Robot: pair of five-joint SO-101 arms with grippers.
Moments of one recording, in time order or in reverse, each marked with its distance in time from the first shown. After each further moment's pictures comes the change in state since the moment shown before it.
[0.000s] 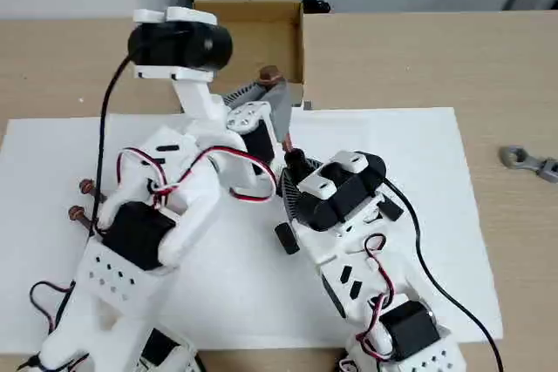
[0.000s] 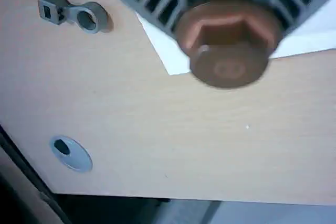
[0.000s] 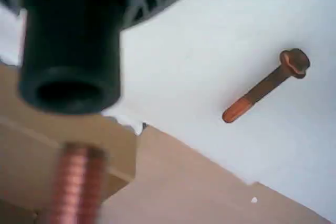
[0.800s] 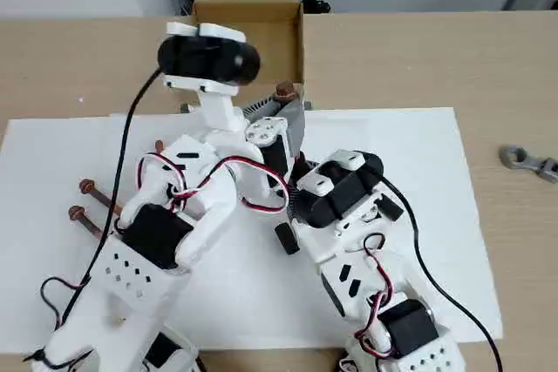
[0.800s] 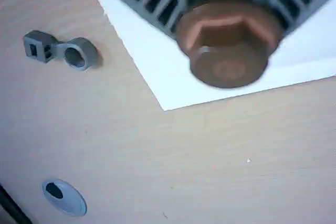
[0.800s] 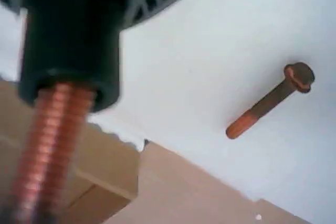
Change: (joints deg) left arm 3.5 0.7 6.3 -3.0 -2.6; right arm 0.3 0.2 0.2 0.1 0.0
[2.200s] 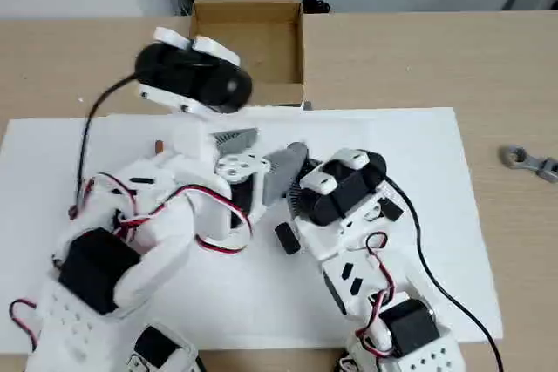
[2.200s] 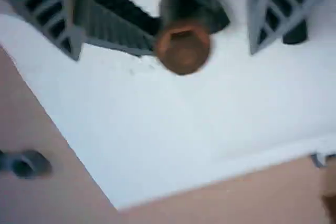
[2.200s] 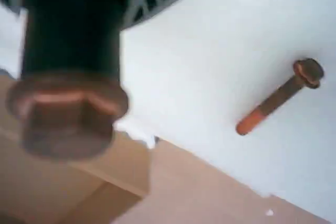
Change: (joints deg) left arm -2.6 -4.1 -19.6 32.8 -8.9; right arm 1.9 1.3 -0.3 -0.1 0.1
